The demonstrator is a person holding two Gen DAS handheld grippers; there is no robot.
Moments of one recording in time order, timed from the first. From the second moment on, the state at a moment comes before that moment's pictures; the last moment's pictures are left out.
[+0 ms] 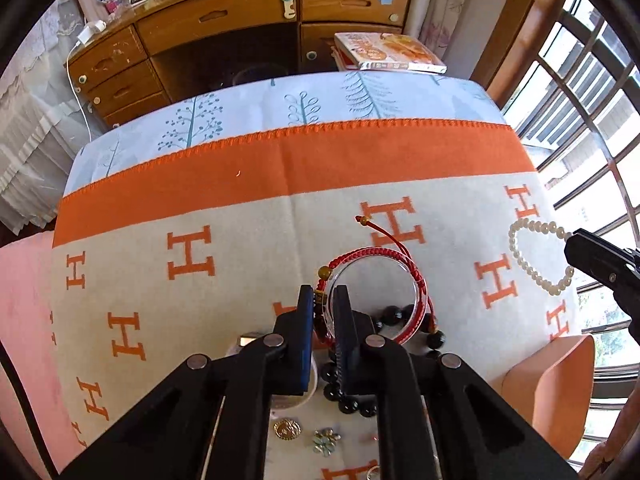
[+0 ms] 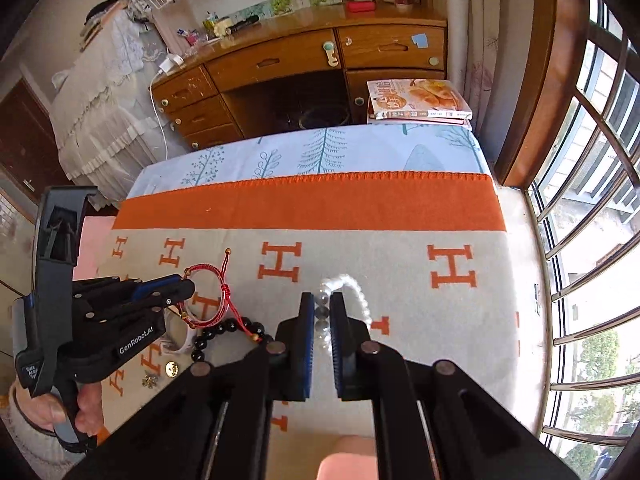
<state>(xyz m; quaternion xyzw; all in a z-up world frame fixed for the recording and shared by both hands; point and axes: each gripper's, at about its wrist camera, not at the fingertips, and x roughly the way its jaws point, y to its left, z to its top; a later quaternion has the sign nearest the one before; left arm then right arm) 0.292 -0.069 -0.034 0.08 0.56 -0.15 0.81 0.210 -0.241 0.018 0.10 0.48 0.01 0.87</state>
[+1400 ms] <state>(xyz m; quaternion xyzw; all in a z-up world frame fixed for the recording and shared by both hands) 0.125 -0.210 -0.053 0.14 0.54 -0.34 0.76 0.001 -0.286 -0.036 0.15 0.45 -0.07 0.88</state>
